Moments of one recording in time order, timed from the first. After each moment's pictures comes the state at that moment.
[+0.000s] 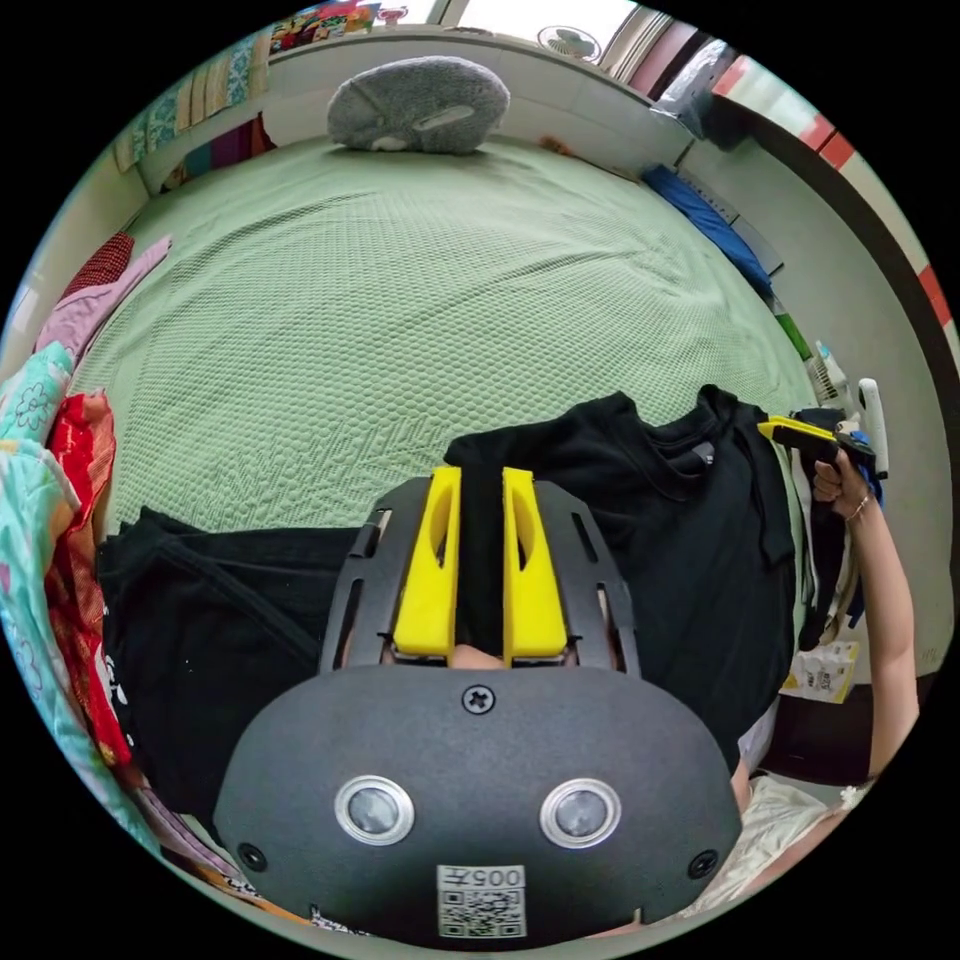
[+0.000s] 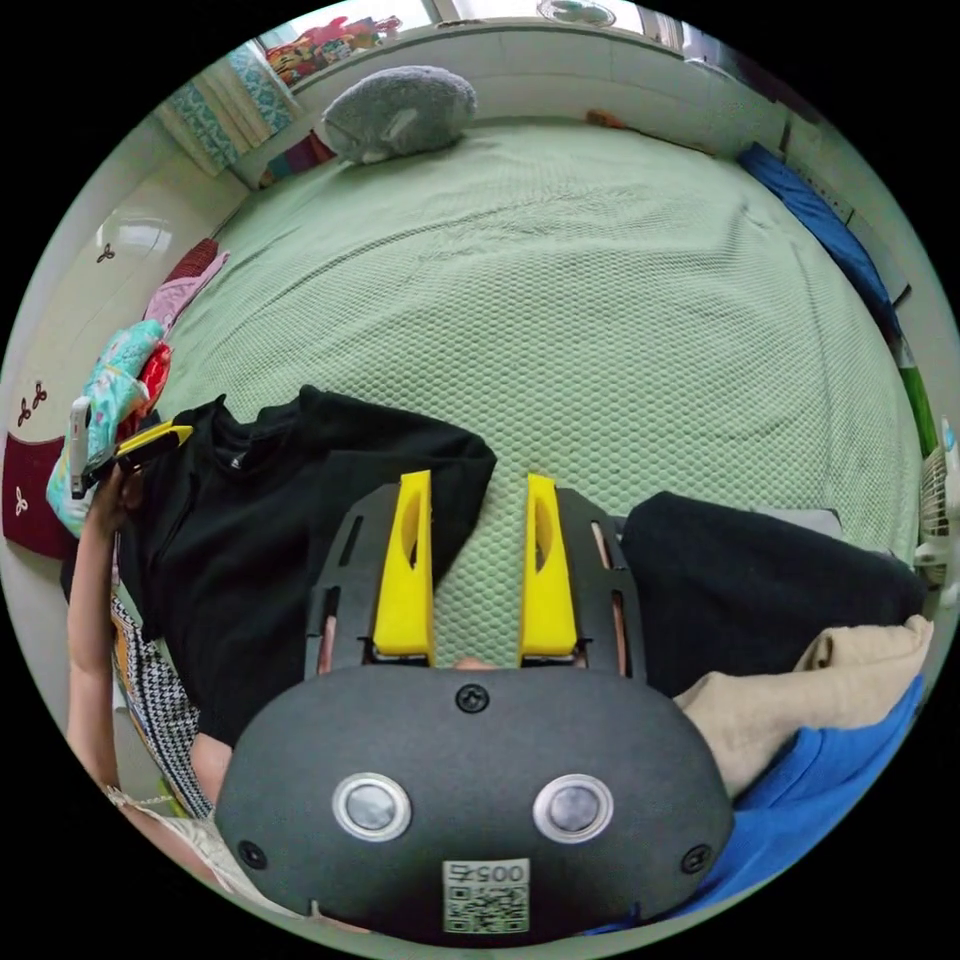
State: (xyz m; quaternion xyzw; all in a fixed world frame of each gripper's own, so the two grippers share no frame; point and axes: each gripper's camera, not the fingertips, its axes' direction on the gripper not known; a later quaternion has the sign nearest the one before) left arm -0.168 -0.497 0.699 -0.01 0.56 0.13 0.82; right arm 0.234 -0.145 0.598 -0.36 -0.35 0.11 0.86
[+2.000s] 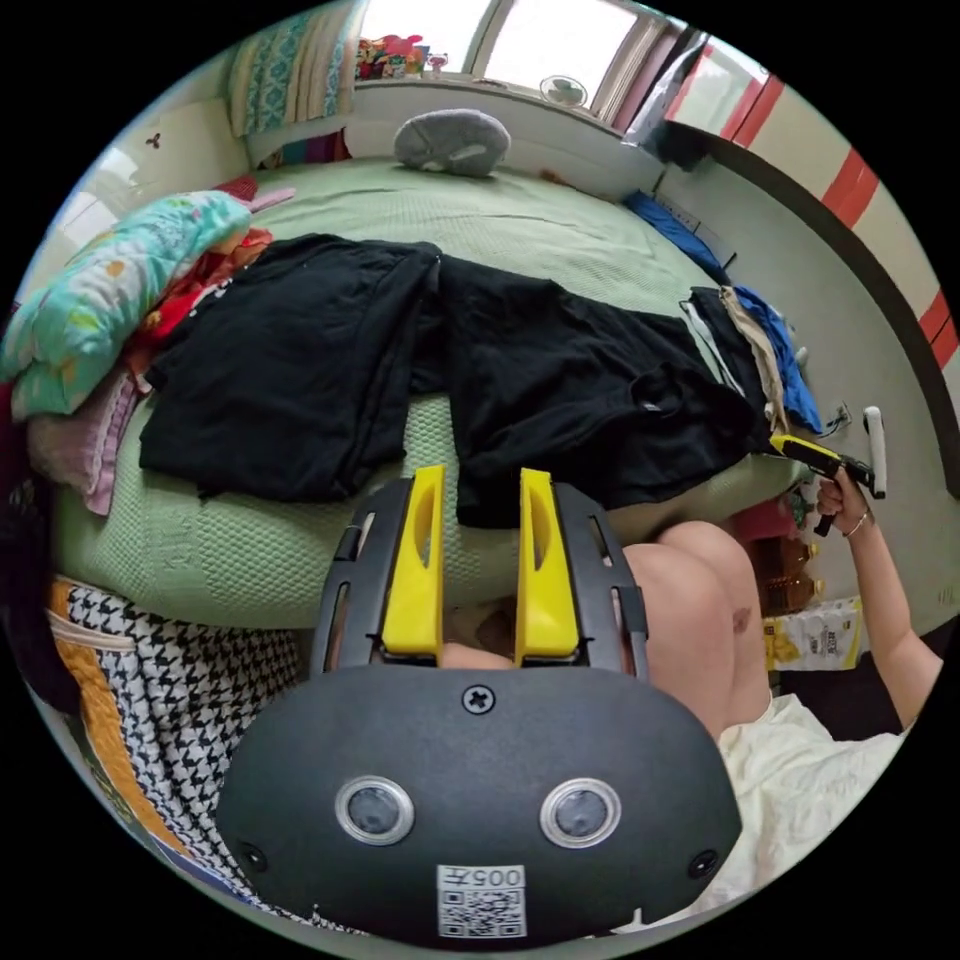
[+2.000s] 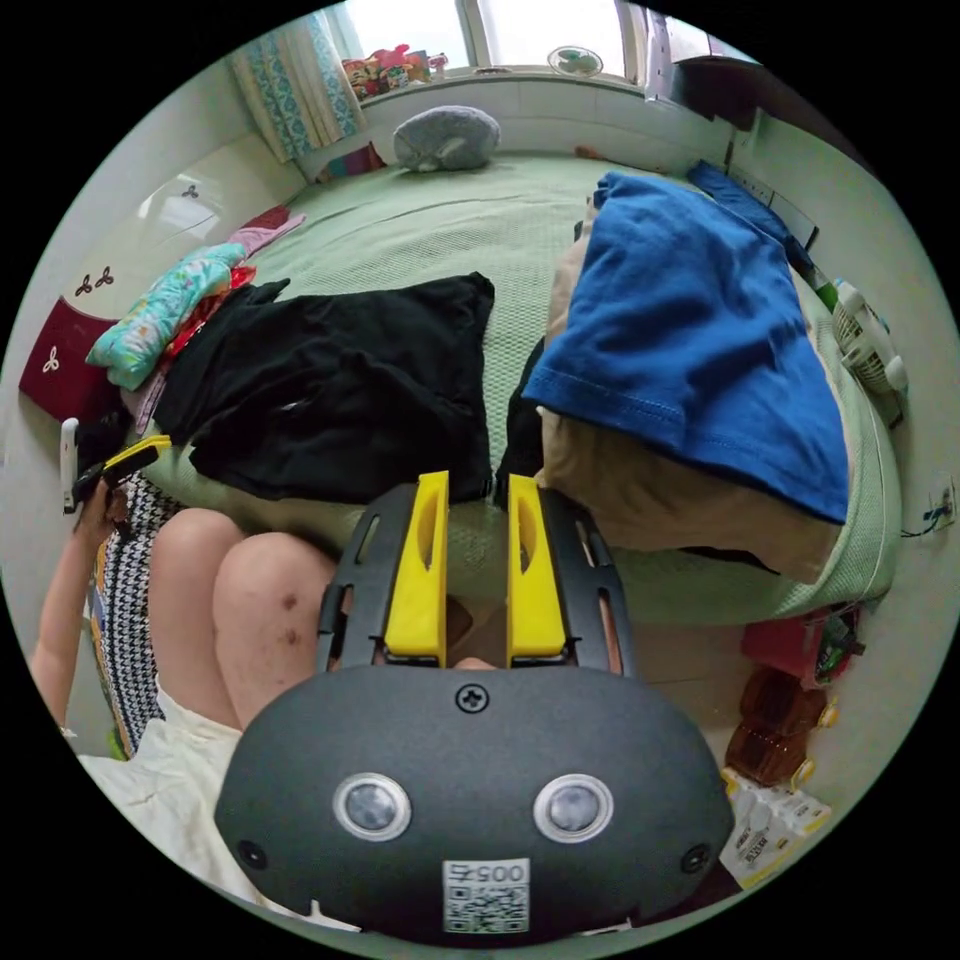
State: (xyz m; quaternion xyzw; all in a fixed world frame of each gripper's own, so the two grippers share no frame) left arm -0.401 -0.032 0.620 0.00 0.56 0.06 0.83; right arm 0.271 0.049 0.123 -0.32 -0.32 0.11 0.89
